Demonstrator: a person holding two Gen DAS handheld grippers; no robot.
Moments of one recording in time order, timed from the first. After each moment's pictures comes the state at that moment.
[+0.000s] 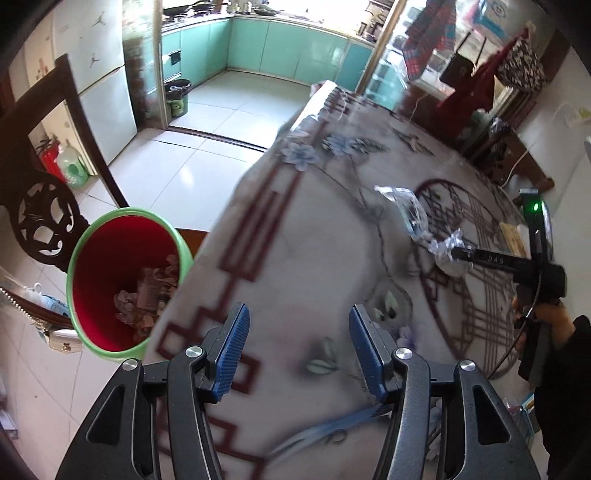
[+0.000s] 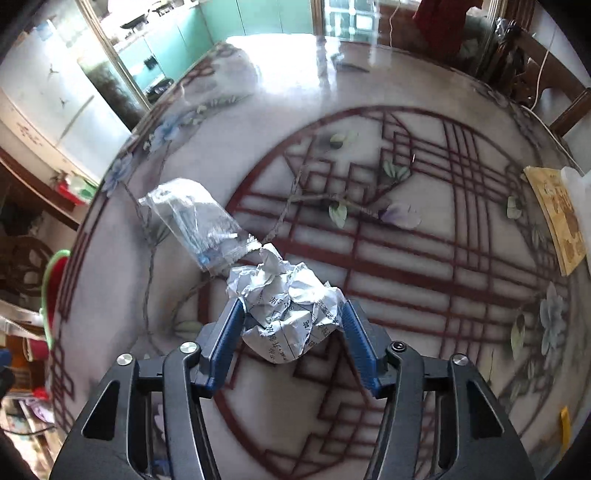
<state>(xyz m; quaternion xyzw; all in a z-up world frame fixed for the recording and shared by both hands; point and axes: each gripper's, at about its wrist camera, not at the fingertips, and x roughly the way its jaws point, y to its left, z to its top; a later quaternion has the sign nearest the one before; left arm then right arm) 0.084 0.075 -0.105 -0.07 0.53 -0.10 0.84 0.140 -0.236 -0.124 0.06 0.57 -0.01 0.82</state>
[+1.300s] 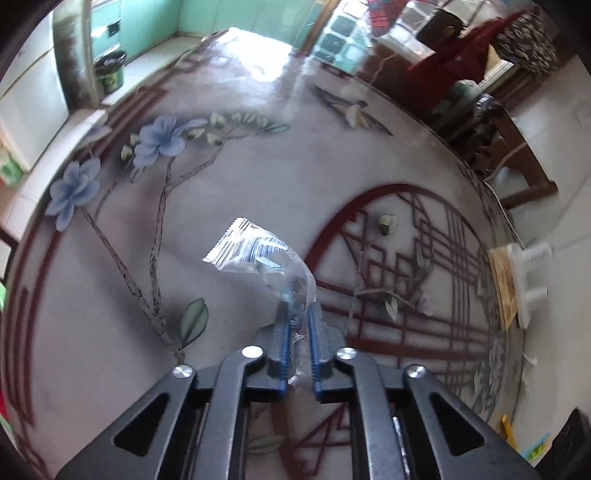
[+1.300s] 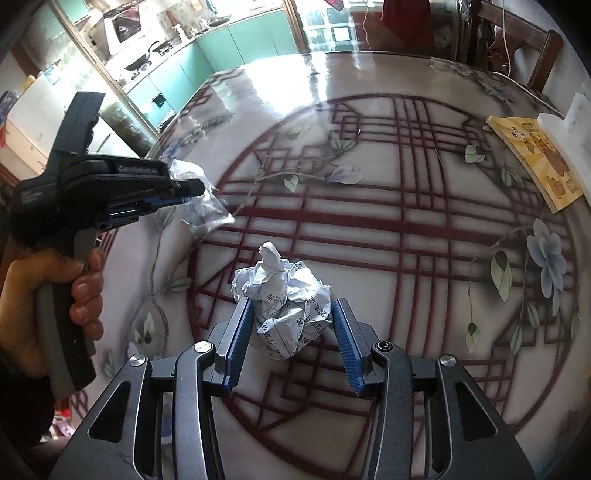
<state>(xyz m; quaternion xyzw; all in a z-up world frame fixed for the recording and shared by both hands) 0.262 -0.135 -0.182 -0.10 0.58 -0.18 0.79 0.069 -0.286 -0.114 0.14 0.53 0.00 0.84</state>
